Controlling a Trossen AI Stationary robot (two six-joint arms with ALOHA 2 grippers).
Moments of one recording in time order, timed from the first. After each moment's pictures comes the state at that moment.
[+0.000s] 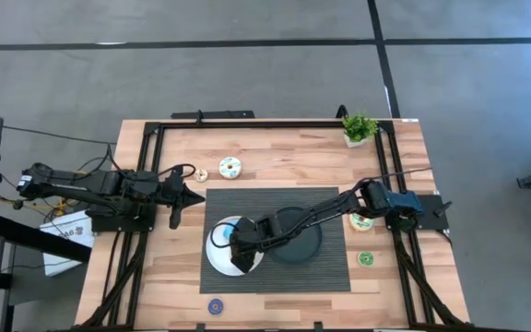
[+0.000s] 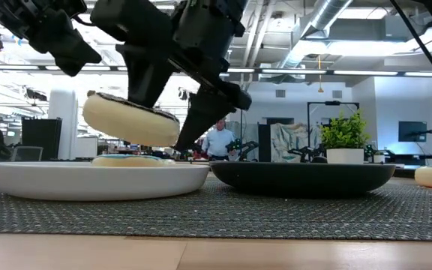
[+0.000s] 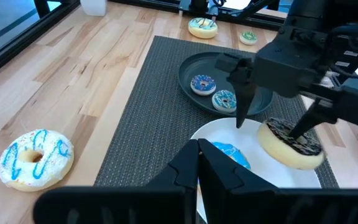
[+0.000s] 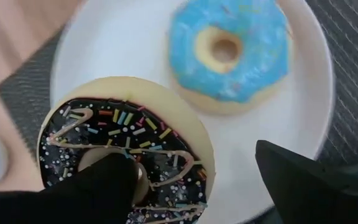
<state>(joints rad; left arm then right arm) -0.10 0.52 0.45 -0.35 -0.14 -0.21 0.28 2.31 1.96 -0.82 0.12 0.84</state>
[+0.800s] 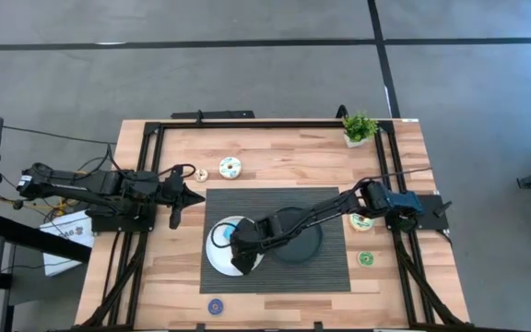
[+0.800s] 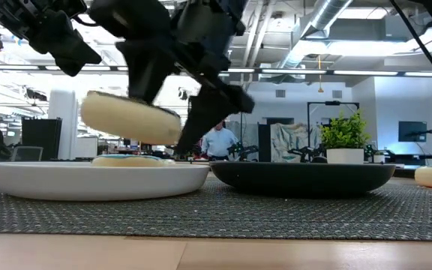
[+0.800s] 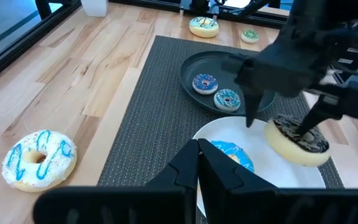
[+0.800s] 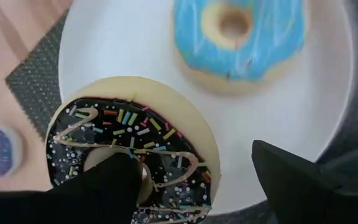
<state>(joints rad) -0.10 0.52 0.45 -0.35 -0.15 -0.20 0.27 2.31 1.96 -0.82 0.04 0.89</state>
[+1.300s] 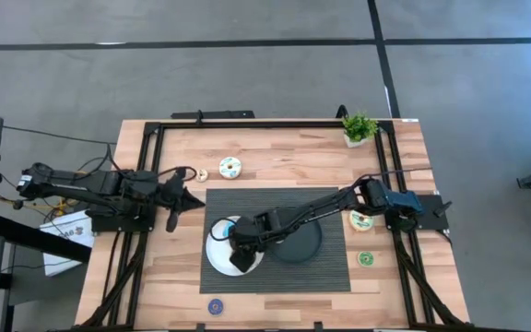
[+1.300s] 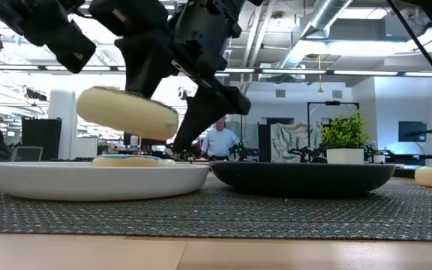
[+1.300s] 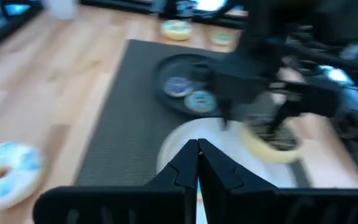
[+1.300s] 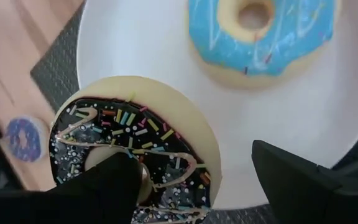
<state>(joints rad) -0.10 0.52 0.45 -0.31 -0.02 -0.20 0.25 2.31 1.96 -0.80 -0.05 0.87</state>
